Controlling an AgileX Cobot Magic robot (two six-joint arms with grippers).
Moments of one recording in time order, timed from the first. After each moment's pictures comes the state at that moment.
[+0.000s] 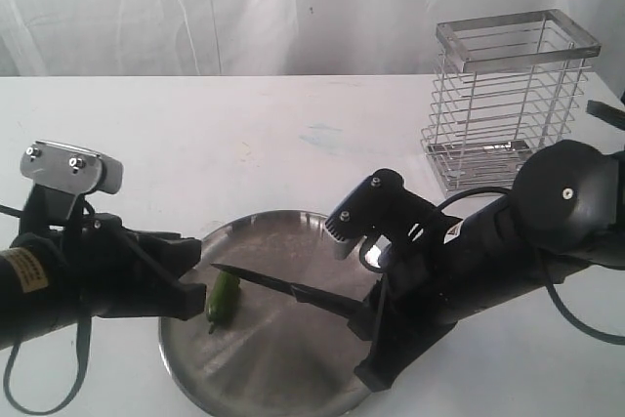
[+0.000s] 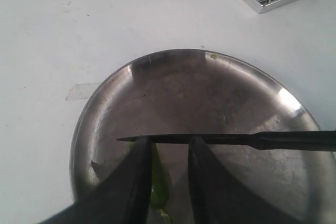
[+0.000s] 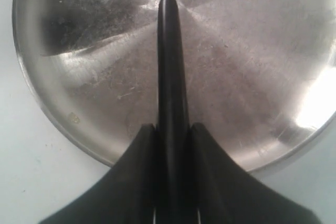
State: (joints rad) left arm -0.62 1.23 -0.39 -0.28 -0.25 0.00; right arm 0.60 1.49 -0.72 0.63 0.46 -0.93
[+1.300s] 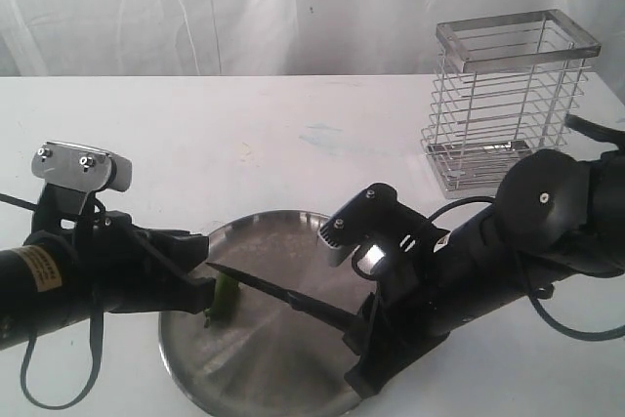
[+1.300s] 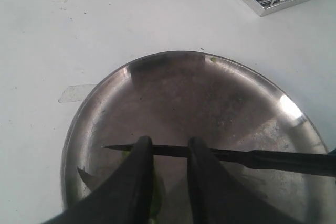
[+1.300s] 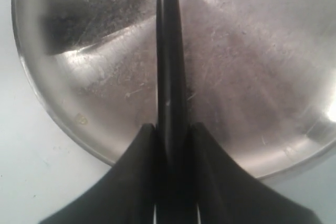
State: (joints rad) left arm -0.62 1.27 -0.40 -0.22 -0.29 -0.08; right arm 0.60 1.55 -0.72 0.69 0.47 -0.93
